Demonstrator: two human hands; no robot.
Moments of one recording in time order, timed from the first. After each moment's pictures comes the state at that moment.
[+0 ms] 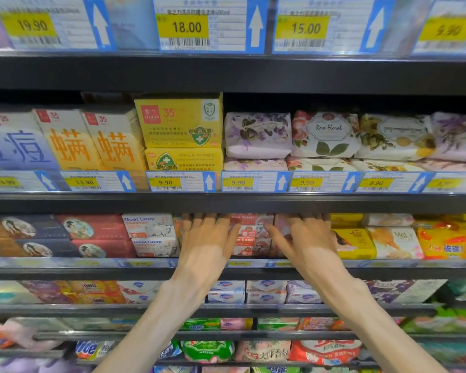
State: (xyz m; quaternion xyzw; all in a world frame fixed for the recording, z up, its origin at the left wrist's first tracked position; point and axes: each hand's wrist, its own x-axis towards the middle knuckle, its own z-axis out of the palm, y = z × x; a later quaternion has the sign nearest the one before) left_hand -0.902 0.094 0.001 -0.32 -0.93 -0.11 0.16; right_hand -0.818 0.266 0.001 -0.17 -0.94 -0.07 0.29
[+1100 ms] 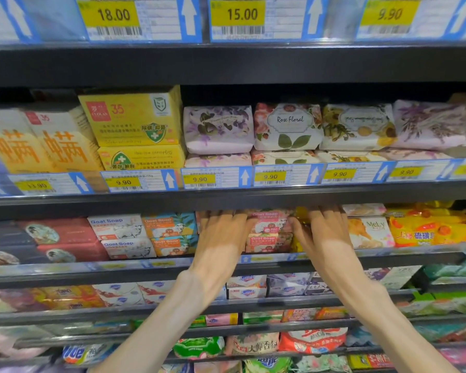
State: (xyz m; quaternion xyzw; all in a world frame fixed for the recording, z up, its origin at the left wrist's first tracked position) left_hand -0.866 0.162 0.021 -0.34 -0.93 -0.13 0.04; right_hand -0.776 0.337 -0.024 -0.17 -0.91 0.01 0.39
